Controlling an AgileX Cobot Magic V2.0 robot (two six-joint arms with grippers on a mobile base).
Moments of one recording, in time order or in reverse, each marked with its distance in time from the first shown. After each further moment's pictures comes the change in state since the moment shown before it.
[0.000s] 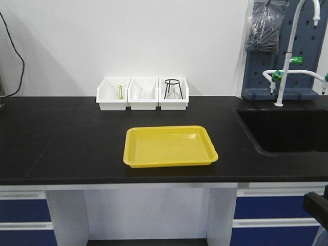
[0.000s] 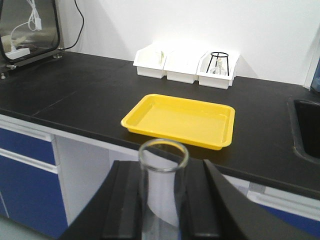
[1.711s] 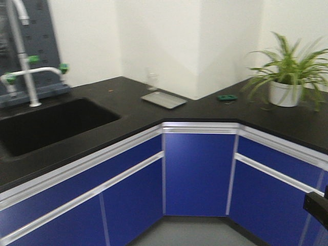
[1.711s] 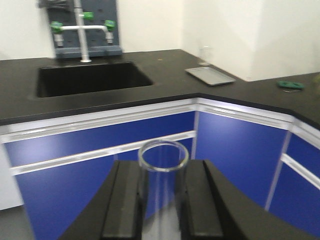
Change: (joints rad) left arm 0.000 0.000 0.000 0.000 0.000 0.000; right arm 0.000 0.000 0.000 0.001 0.000 0.001
